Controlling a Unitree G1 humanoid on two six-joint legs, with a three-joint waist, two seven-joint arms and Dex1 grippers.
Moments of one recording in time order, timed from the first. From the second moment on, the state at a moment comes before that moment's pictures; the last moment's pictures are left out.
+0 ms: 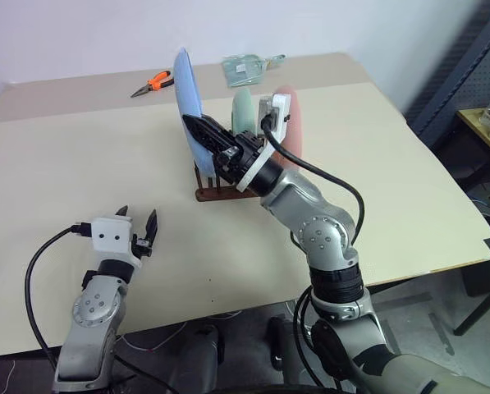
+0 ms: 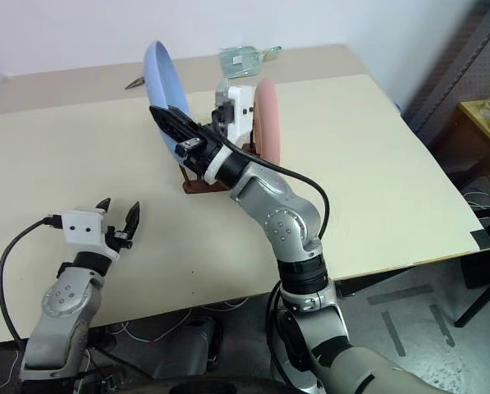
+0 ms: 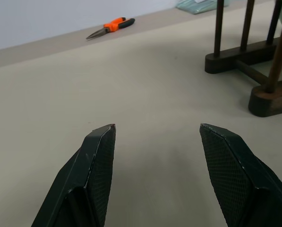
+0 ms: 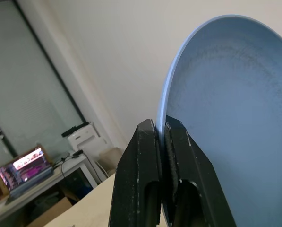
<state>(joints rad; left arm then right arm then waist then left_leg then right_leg) 0.18 0.31 0.13 -0.39 -0.15 0.16 -0.09 -0.66 0.13 0.08 -0.18 0.74 0.63 0.30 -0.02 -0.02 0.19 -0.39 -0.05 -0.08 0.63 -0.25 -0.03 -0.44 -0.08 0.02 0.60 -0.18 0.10</state>
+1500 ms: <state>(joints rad) 0.16 0.31 0.11 -0.38 -0.10 0.16 -0.23 -0.69 -0.50 -0.02 -0.23 0.39 0.43 0.57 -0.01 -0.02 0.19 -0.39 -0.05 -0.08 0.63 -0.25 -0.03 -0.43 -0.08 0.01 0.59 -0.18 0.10</state>
